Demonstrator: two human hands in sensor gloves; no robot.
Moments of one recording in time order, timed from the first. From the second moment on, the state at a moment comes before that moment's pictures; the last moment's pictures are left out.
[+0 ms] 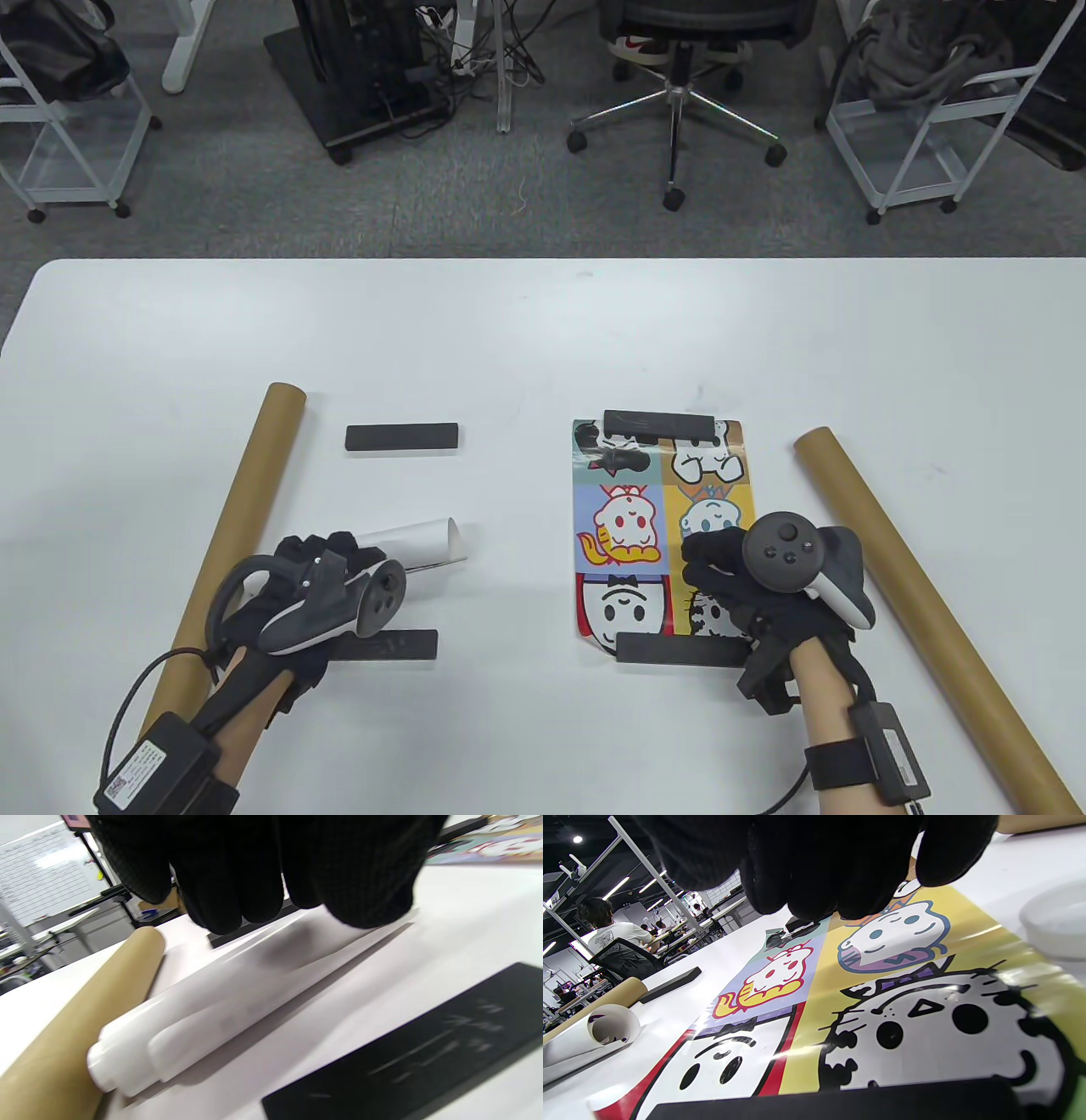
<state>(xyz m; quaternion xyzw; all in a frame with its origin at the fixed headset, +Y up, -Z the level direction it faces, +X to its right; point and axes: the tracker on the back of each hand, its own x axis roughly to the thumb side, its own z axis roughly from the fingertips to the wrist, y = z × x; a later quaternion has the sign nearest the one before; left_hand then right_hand) -0.234 -0.693 -0.218 -0.12 -0.12 -0.19 0.97 0.196 -0.724 -0.233 0.09 0.12 0.95 0.26</state>
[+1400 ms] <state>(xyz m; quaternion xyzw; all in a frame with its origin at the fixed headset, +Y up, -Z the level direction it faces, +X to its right) -0.226 -0.707 -0.232 -0.03 -0.12 -0.21 0.97 0.194 -0.723 -0.232 0.09 0.13 0.95 0.26</state>
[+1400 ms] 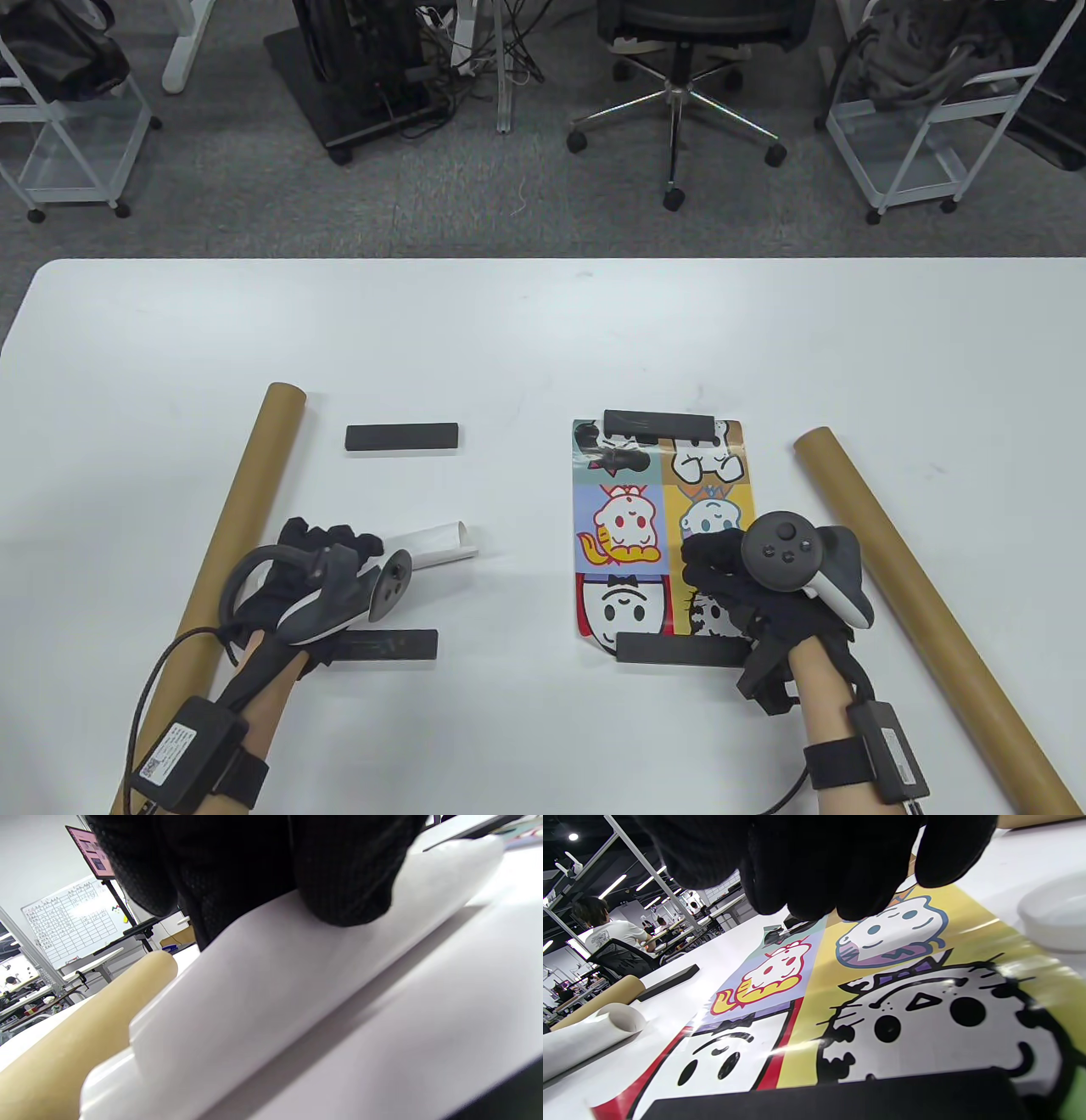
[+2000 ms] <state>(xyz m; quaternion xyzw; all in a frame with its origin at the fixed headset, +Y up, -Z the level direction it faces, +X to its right) -0.180 -0.651 -0.220 0.05 -0.18 -0.09 0.98 0.135 -0.679 -0.224 0.15 0.03 0.97 0.19</state>
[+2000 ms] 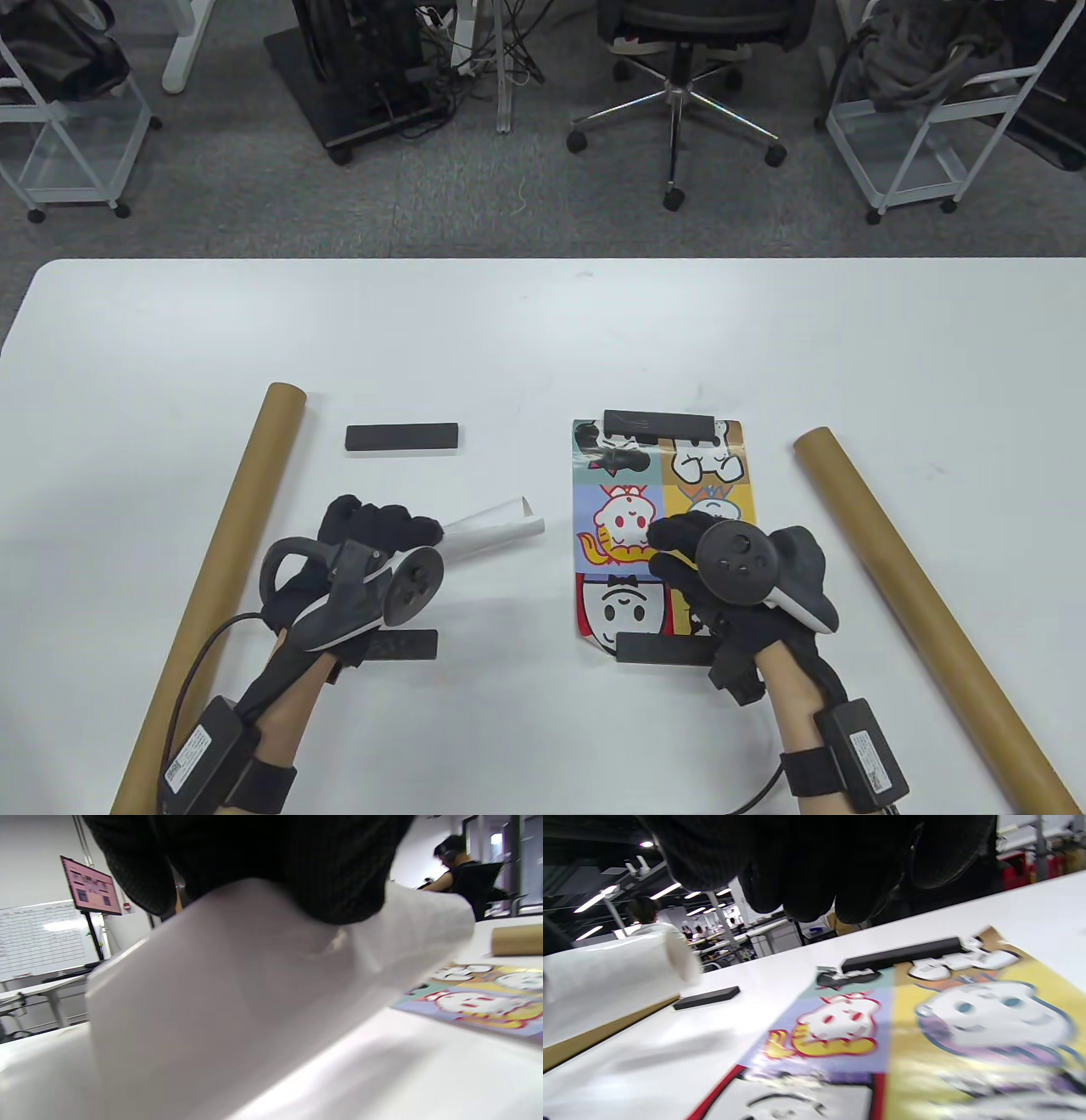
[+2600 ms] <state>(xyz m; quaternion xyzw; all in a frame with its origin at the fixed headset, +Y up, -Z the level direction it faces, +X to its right) -0.135 -0.653 -0.211 0.06 -0.25 -0.04 0.97 0.049 -0.683 -0.234 0.26 0.02 0.96 0.14</state>
